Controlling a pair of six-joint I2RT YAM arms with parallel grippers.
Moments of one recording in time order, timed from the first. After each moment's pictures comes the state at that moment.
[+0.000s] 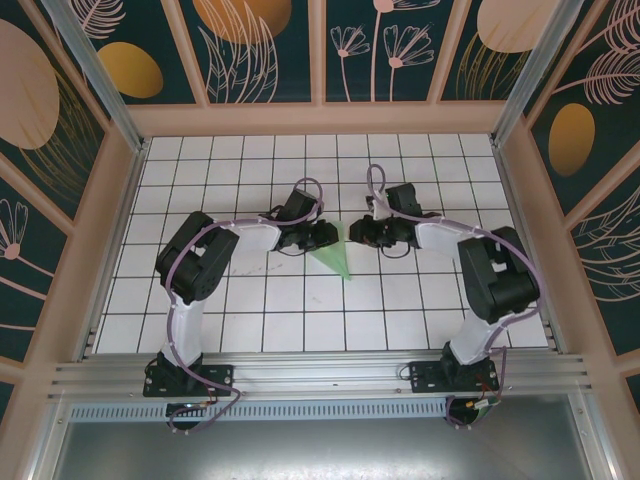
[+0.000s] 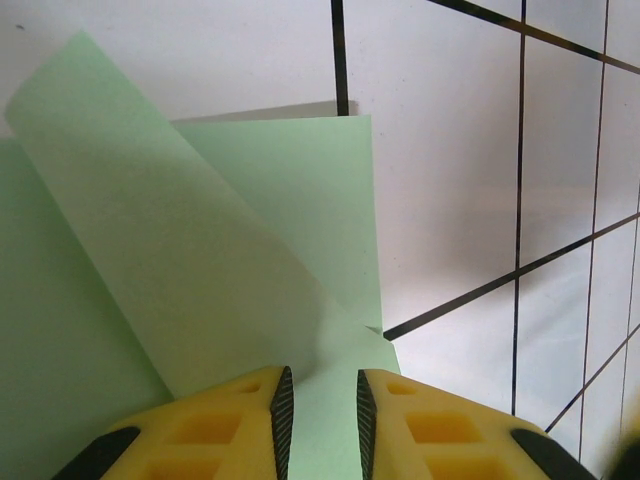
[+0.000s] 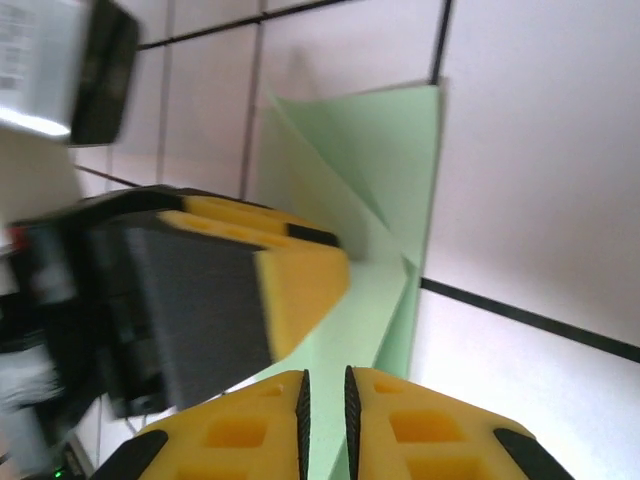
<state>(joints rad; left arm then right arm) -0.62 2.06 1.19 0.00 0.38 -0.82 0.37 1.70 0.92 -0.12 -0.63 0.48</state>
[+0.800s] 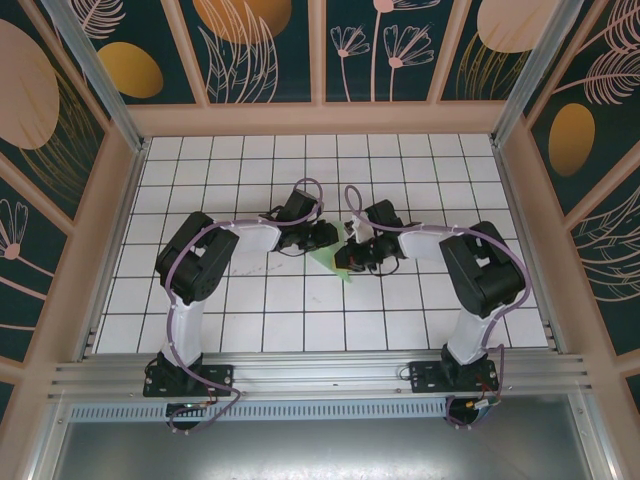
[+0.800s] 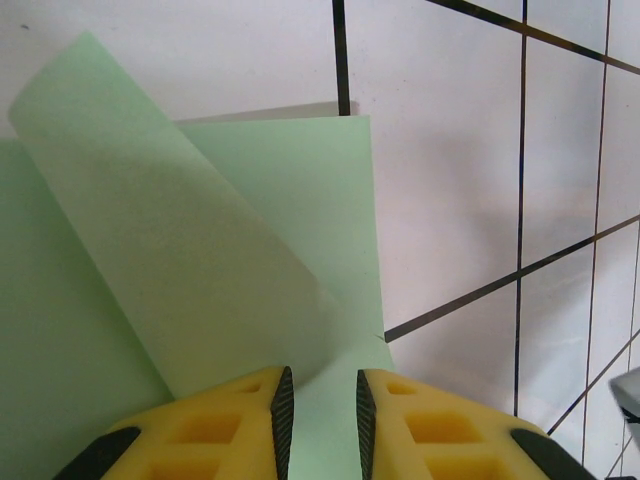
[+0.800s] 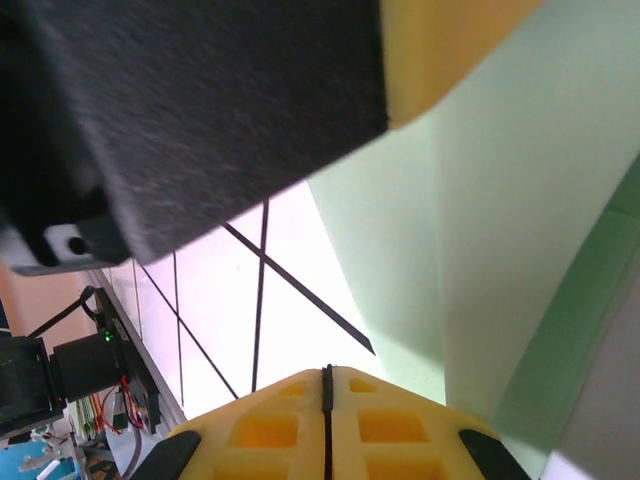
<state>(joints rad) -0.62 2.05 1.18 0.00 0.37 -0.82 0.49 1.79 0.88 -0.18 -0.78 0.49</state>
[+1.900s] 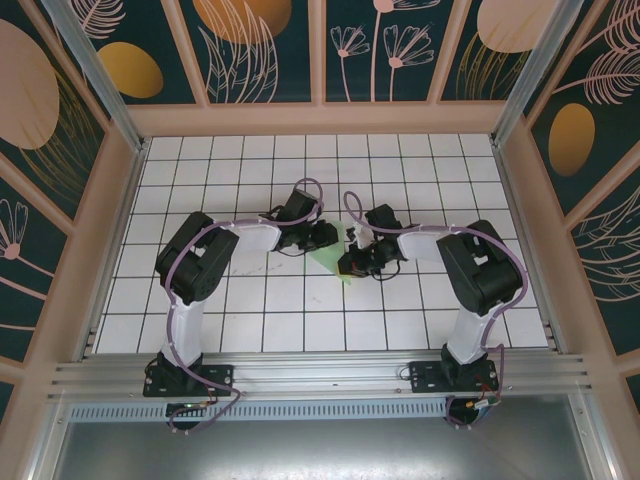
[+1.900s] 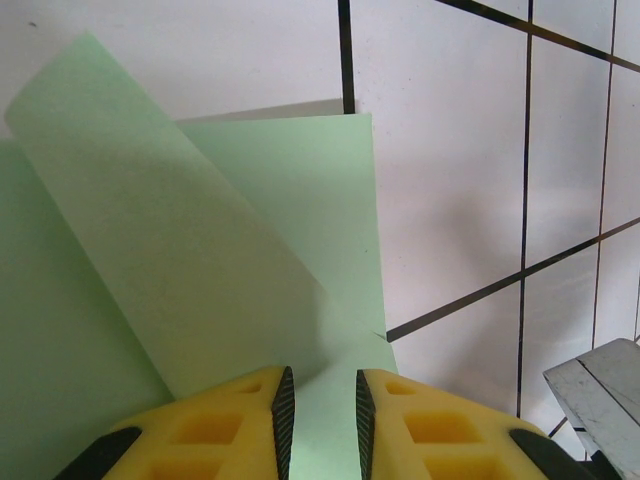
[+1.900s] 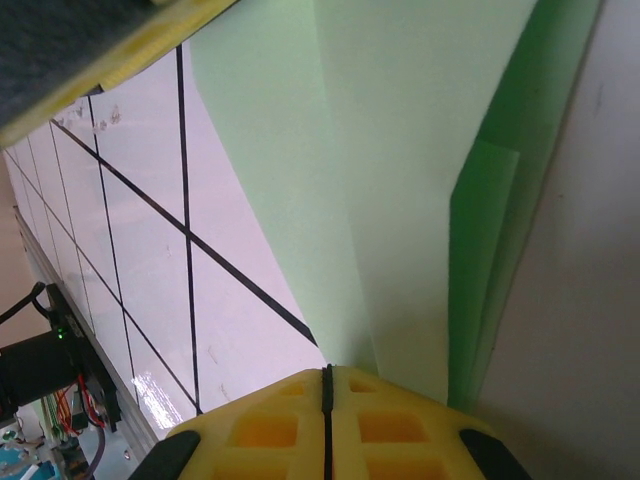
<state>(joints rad) -0.62 2.05 1.19 -0.01 0.37 -0.82 0.49 1.81 0.87 -0.23 -0.73 0.44</state>
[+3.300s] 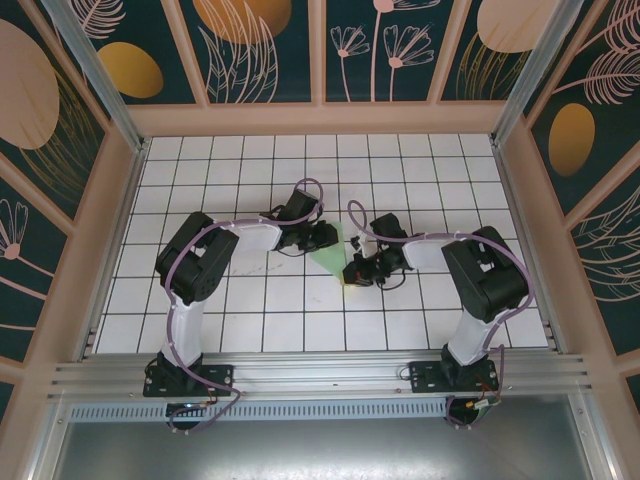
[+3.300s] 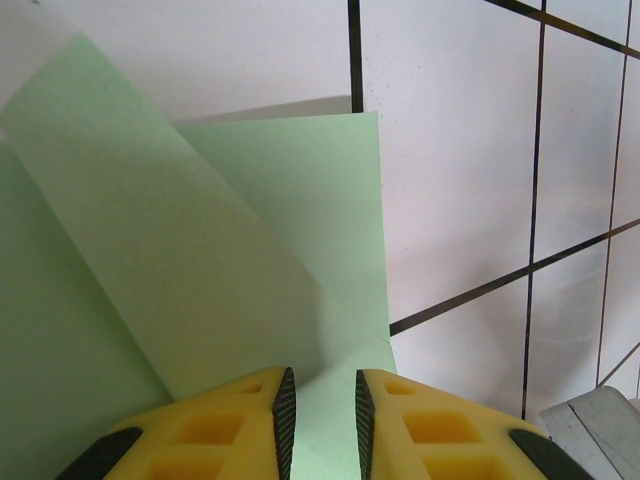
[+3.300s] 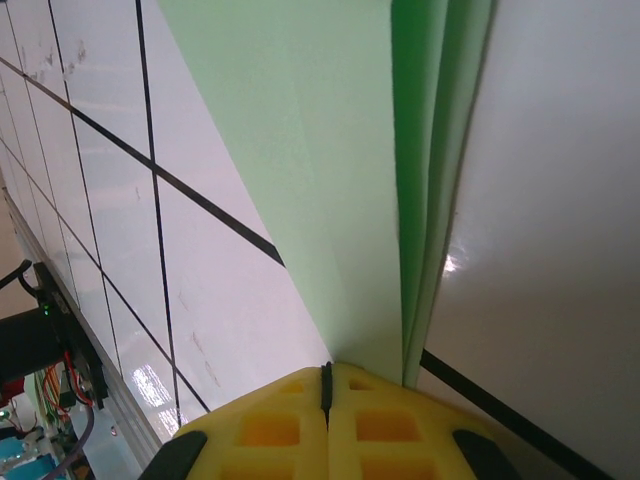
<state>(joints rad) -0.63 2.05 1.20 -0.04 0.36 -0.82 0.49 1.75 0.76 -0.21 -0.73 0.43</state>
